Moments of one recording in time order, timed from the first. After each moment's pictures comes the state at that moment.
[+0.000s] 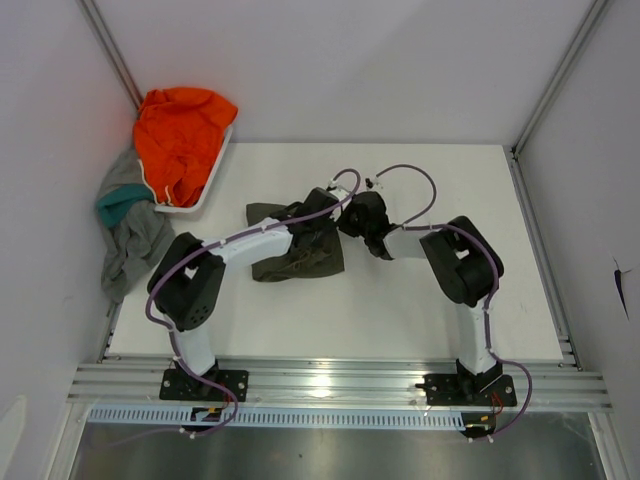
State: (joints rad) left arm -0.70 1.81 1.25 -0.30 -0.31 0.09; right arm 0.58 2.08 1.16 0.45 0.04 0.91
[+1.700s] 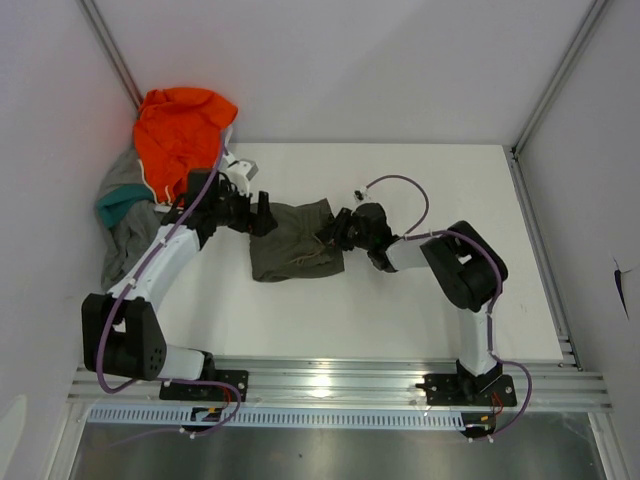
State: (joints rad) left arm -0.14 1.37 1.04 -0.35 0.45 0.06; right arm 0.62 2.01 1.02 0.62 -0.26 0.93
